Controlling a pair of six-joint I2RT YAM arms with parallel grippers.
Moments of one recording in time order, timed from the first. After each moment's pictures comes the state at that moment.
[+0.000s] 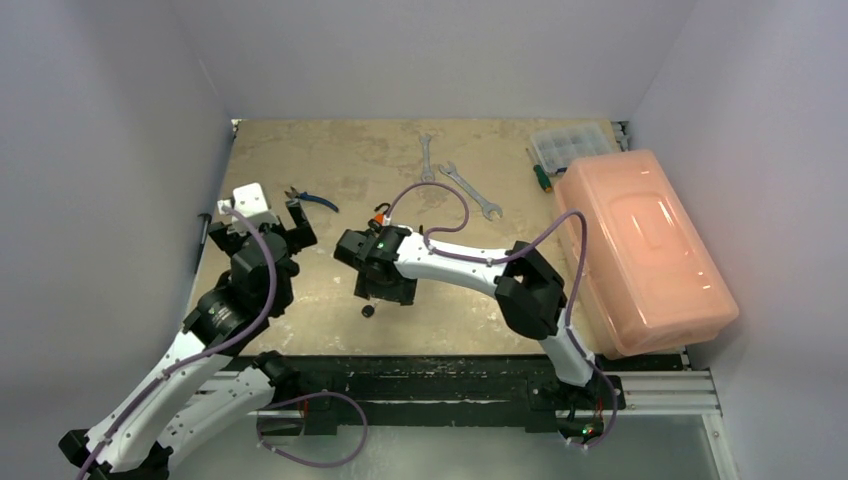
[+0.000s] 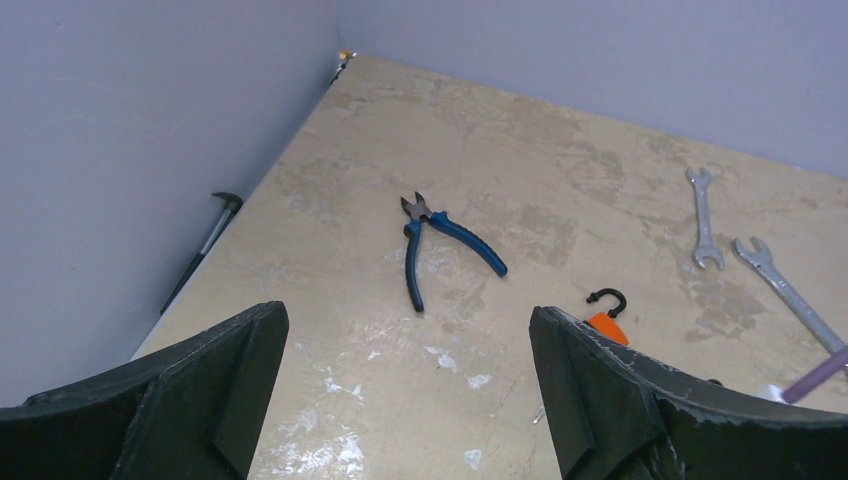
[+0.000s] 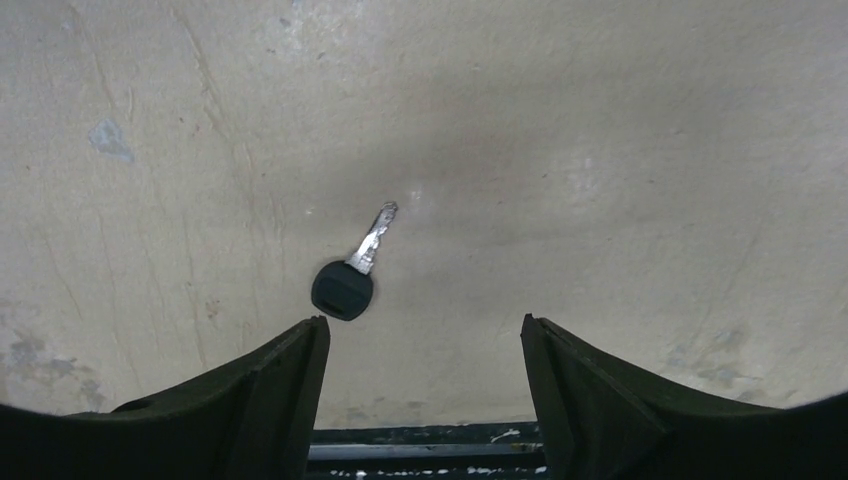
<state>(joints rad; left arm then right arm) -0.67 0.67 0.86 -0.46 -1.00 -0.29 1.12 2.11 1.78 -1.03 0.29 1.28</state>
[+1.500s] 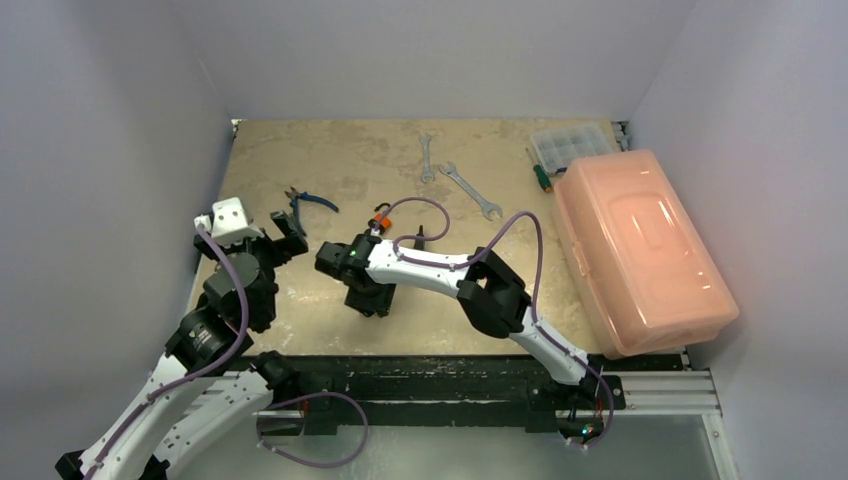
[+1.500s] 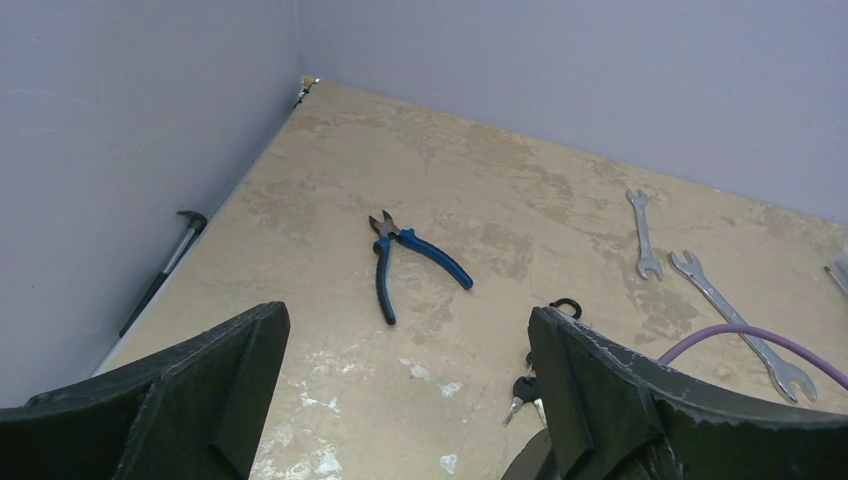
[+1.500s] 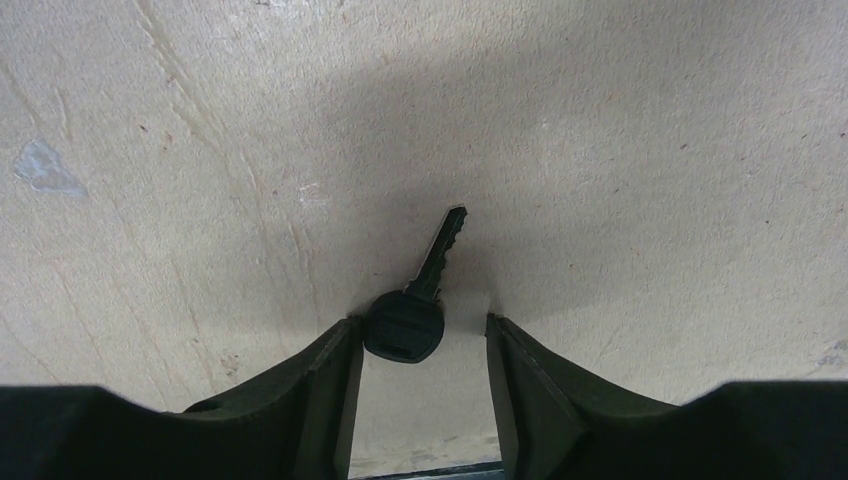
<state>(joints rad) -0.67 0.52 0.82 -0.43 -0.92 -0.25 1.16 2.38 2.06 -1.16 0.23 1.43</state>
